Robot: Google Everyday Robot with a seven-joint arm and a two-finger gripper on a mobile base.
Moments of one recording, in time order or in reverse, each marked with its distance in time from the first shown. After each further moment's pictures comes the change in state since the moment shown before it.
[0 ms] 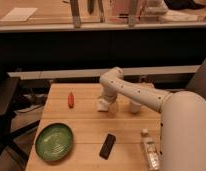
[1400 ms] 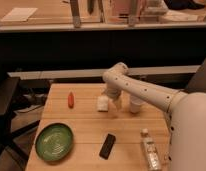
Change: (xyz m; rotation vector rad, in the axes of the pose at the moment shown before) arm 0.012 0.008 -0.036 0.027 0.044 0.059
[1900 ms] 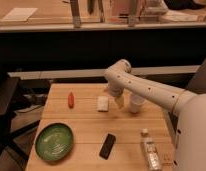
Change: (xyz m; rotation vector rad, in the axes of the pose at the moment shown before) arm 0.009 0.007 -0.026 0.006 0.028 0.039
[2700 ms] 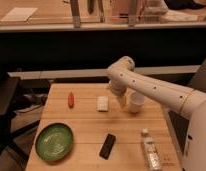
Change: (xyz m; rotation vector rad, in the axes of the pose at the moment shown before) arm 0.007 0.011 -0.037 0.010 0.033 0.088
